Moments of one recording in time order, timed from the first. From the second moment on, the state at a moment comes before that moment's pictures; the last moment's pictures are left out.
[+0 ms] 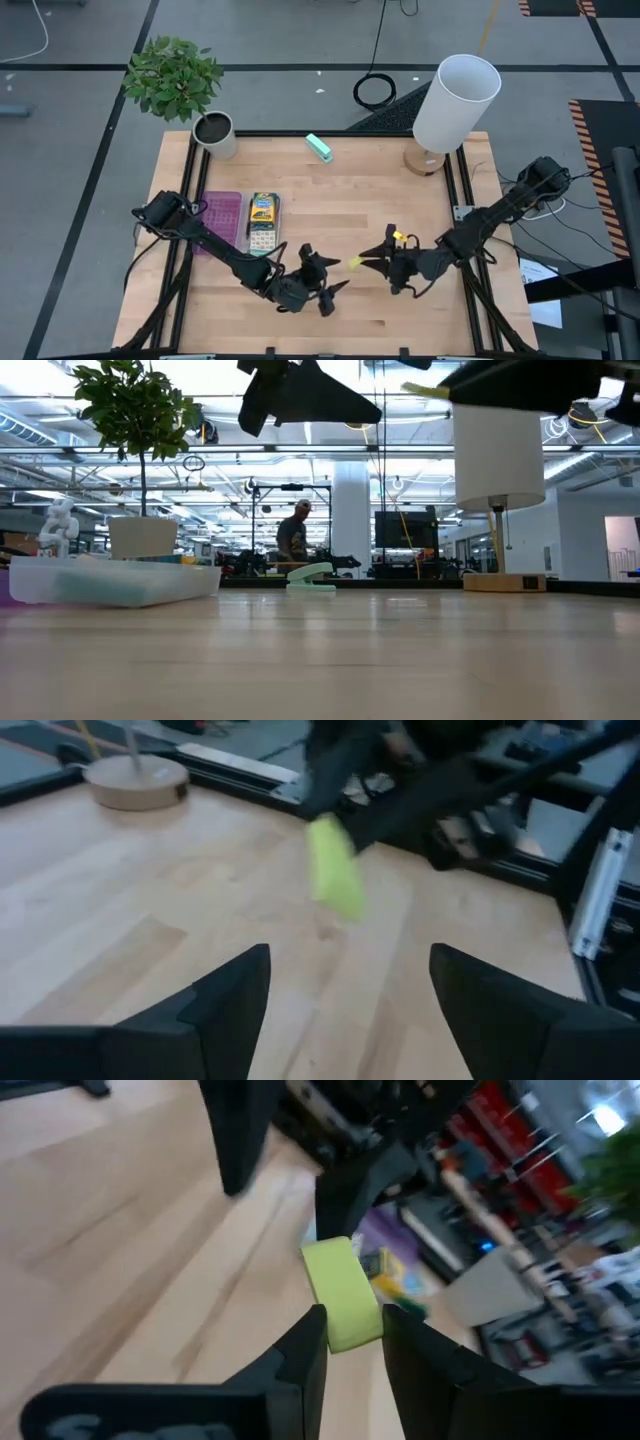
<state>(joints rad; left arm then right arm) -0.52 1.93 1.23 0.25 -0.75 -0.50 0.62 1.31 0.56 0.37 0.64 -0.49</state>
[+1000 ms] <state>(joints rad) -0.46 1.93 1.23 0.49 -0.77 -0.48 0.69 1.31 0.56 0.48 0.87 -0.64</state>
